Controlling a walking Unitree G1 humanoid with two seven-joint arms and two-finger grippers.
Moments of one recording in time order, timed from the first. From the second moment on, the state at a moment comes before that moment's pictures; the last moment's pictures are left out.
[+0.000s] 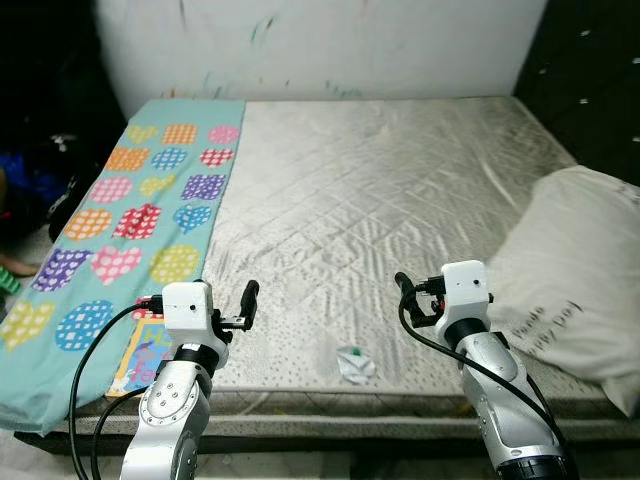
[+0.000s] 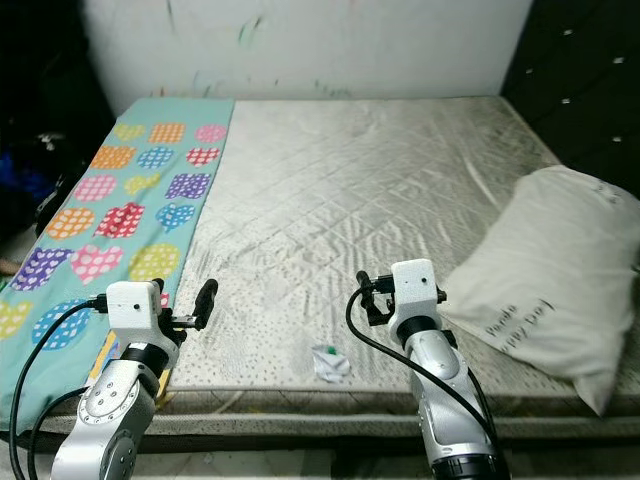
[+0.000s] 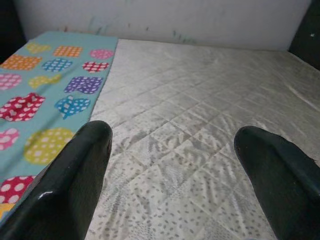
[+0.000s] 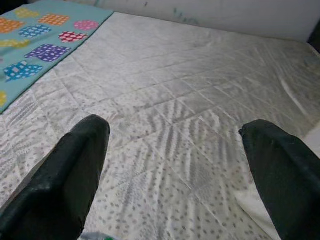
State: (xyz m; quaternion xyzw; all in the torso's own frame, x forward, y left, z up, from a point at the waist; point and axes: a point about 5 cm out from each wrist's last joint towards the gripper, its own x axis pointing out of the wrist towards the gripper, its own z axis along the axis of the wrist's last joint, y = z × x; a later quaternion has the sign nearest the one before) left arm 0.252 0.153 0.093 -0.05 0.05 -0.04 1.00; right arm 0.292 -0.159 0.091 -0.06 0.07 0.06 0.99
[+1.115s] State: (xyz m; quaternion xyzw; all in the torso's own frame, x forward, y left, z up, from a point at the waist) left arm 0.255 0.150 0.091 -0.06 0.05 -0.06 1.00; right arm 0.295 -0.163 0.093 -0.06 0.06 0.05 1.00
